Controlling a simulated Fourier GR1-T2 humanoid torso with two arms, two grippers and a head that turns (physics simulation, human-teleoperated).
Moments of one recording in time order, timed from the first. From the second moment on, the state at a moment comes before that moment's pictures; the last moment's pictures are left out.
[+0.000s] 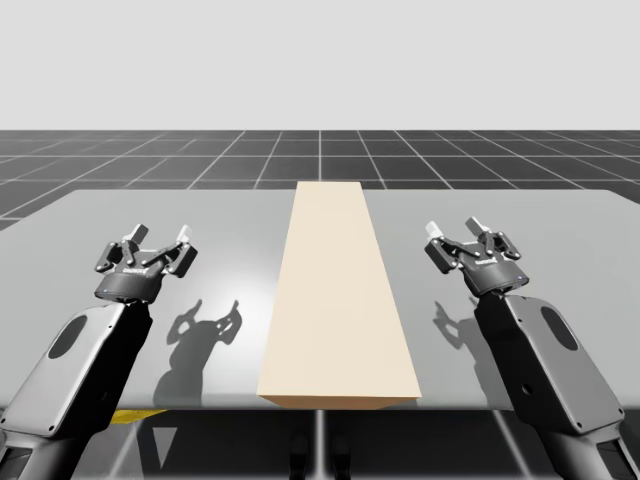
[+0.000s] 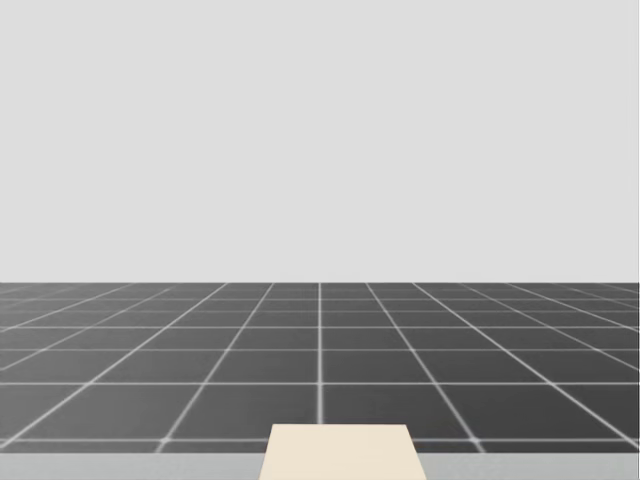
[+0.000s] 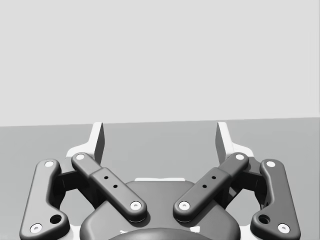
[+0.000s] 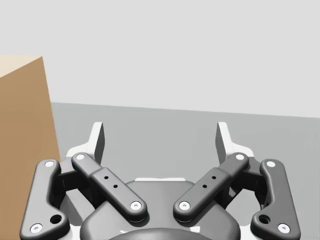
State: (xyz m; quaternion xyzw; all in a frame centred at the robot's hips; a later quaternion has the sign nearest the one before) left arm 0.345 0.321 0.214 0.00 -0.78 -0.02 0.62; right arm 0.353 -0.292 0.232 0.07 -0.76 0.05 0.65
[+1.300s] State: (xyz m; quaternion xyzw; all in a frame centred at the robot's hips) left arm 0.287 0.164 0.177 -0.19 -0.61 -0.42 0.64; right arm 0.314 -0.286 0.206 0.27 -0.65 0.36 0.61
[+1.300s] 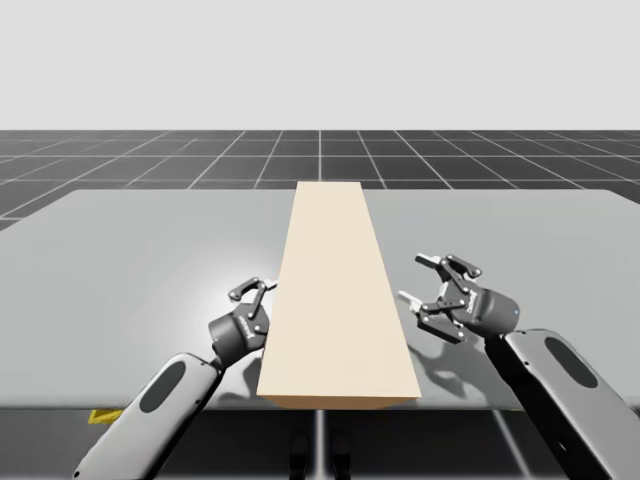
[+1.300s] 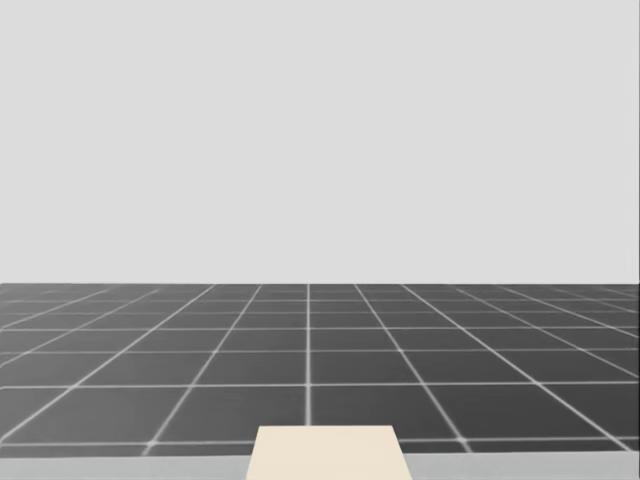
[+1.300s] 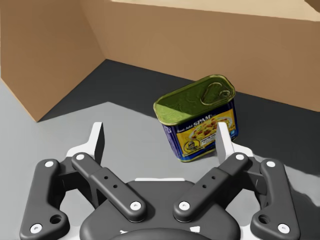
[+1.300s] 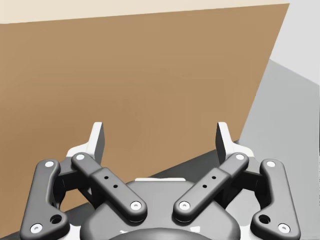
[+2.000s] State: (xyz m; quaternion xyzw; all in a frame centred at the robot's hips) left arm 0.316 0.110 0.146 -0.26 -0.56 -0.40 0.68; right arm 0.302 -0.298 0.202 0.26 -0.65 0.38 0.60
